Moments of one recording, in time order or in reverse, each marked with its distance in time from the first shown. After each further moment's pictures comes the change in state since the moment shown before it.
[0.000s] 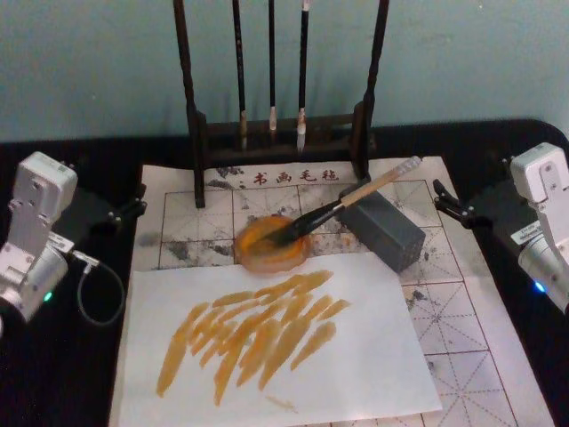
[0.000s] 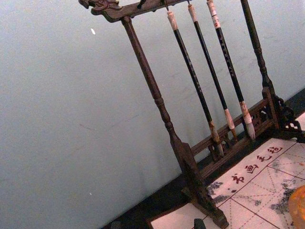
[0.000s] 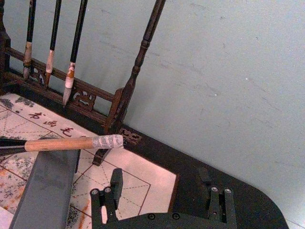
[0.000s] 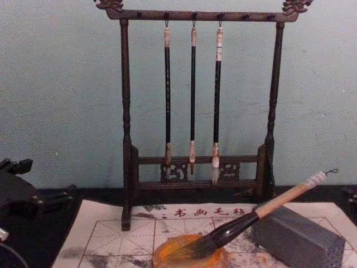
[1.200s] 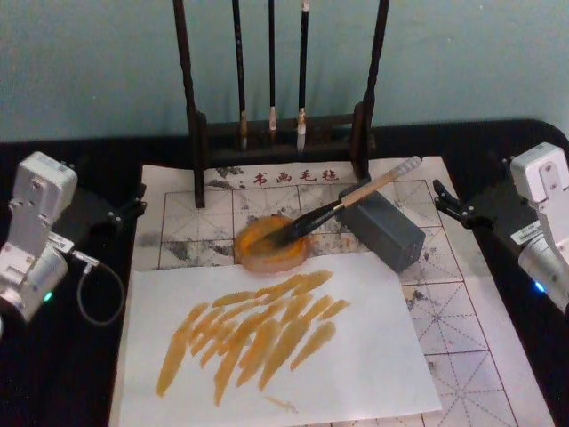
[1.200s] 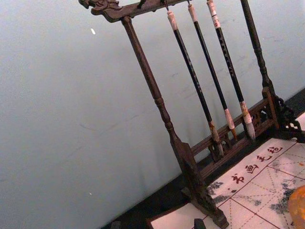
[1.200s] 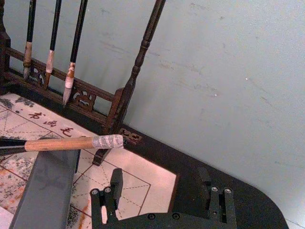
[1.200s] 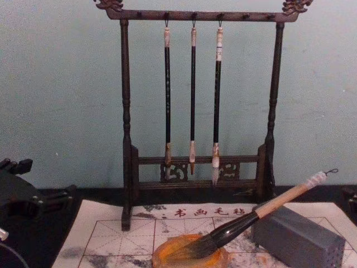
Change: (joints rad) left arm 0.000 0.000 0.000 0.000 0.000 0.000 0.000; right arm 0.000 0.000 0.000 0.000 0.000 0.000 0.000
